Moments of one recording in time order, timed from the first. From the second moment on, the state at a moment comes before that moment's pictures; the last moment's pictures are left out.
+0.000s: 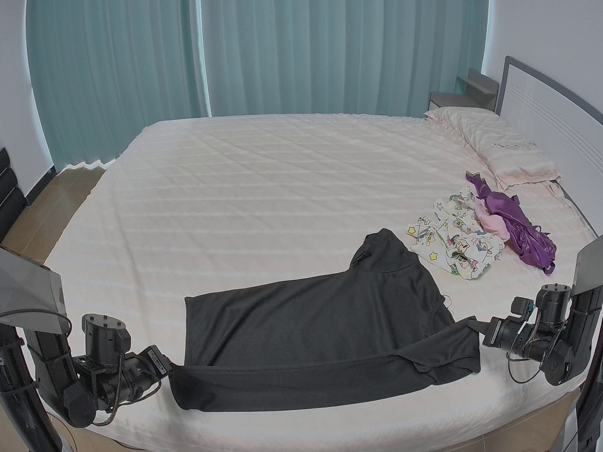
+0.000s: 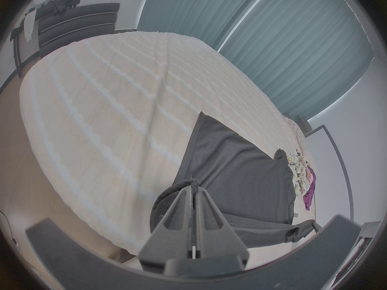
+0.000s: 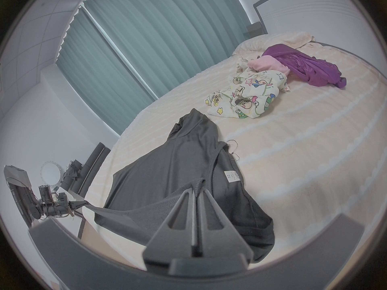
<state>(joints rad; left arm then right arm) -0.21 2.05 -0.04 -1.29 0.06 -0.81 -0.06 2.21 -0.13 -1.55 0.41 0.33</state>
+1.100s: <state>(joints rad) -0.19 2.25 -0.20 -1.29 0.08 -0.81 -0.03 2.28 -0.47 -1.28 0.40 0.34</state>
